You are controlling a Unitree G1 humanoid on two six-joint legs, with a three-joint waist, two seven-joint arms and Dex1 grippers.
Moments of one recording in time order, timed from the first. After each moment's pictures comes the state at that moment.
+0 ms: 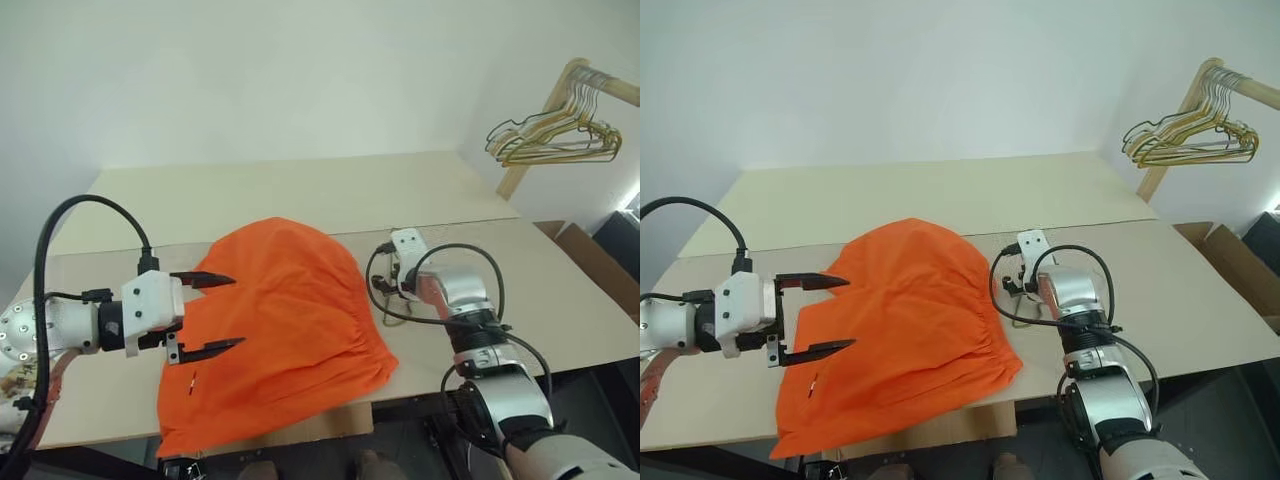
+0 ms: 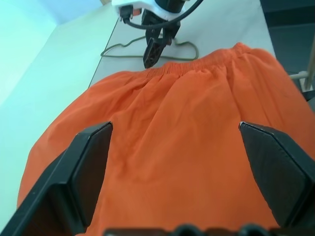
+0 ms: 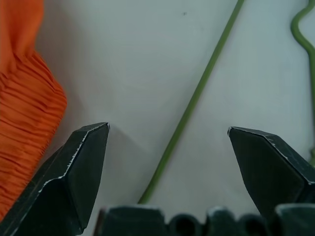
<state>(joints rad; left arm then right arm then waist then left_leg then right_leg) 0.03 0.95 0.29 -0.49 -0.46 0.22 -1.14 -0.77 -0.24 0.05 0.43 0.06 1.01 0.23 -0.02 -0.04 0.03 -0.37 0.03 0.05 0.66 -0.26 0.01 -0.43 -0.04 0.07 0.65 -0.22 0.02</state>
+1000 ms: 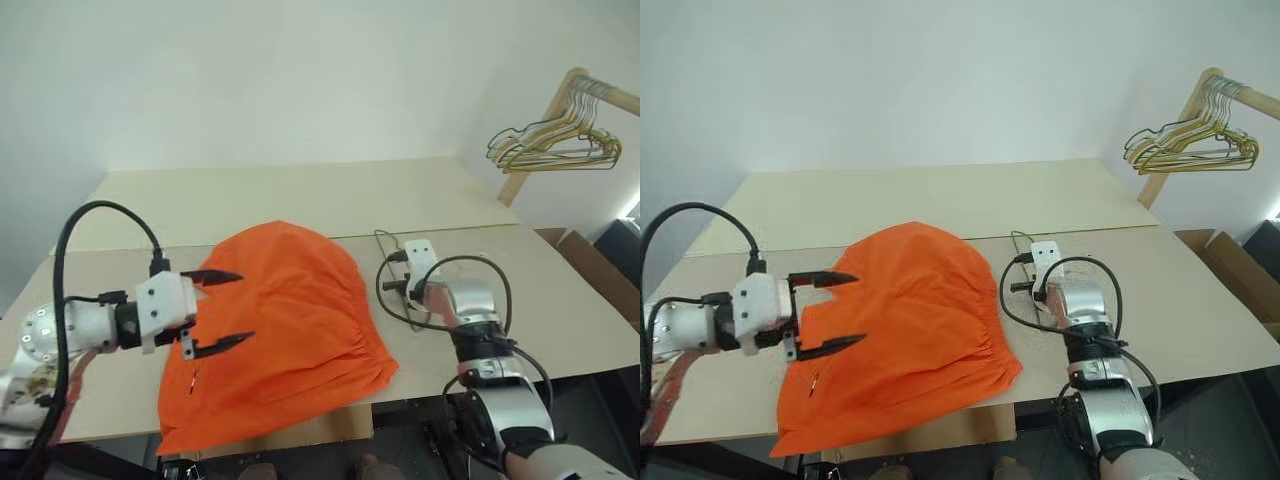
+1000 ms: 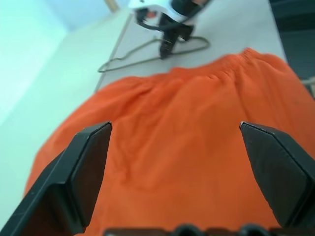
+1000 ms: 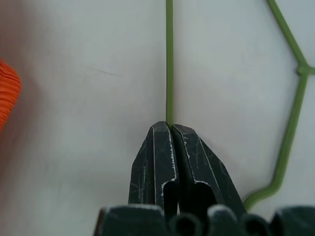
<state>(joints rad) -0.07 0.81 0.20 -0.42 -0.40 0.20 -1.01 -0.65 -0.22 -0.03 0.34 0.04 0.97 0.15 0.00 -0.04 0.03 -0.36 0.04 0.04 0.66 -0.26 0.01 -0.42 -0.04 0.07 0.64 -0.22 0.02</state>
